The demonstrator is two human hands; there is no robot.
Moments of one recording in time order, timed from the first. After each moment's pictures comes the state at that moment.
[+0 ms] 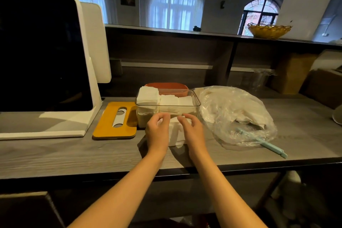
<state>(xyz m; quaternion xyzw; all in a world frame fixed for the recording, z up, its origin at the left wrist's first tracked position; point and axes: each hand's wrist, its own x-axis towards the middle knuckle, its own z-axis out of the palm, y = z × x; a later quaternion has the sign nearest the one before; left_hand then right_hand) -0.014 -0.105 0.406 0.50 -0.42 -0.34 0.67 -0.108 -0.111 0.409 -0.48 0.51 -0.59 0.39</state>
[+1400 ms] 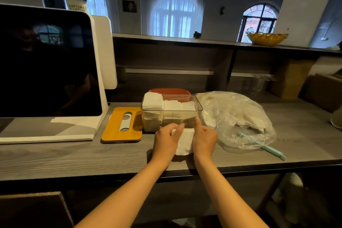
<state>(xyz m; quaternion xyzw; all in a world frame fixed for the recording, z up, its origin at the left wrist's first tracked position) -0.006 -0.082 0.409 0.51 -0.61 -0.27 0.54 -0.112 -0.097 0.411 -0.41 0.58 -0.64 0.27</state>
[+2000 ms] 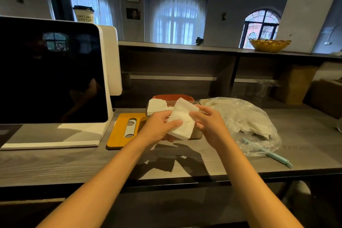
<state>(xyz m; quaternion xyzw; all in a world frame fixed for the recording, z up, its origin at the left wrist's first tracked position) 0.047 -0.084 0.484 0.45 -0.63 -0.44 0.46 -0.125 -0.095 0.496 -0.50 0.46 -0.56 0.47</state>
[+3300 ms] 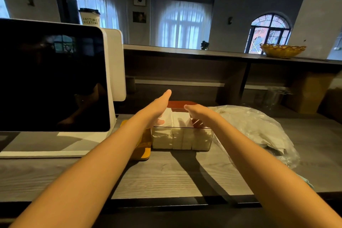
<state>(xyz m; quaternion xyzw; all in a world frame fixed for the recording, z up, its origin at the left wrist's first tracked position) 0.059 -0.175 0.531 0.61 -0.49 -0.48 0.40 -0.081 -0.204 0.531 -0.59 0.70 -0.20 0.34</state>
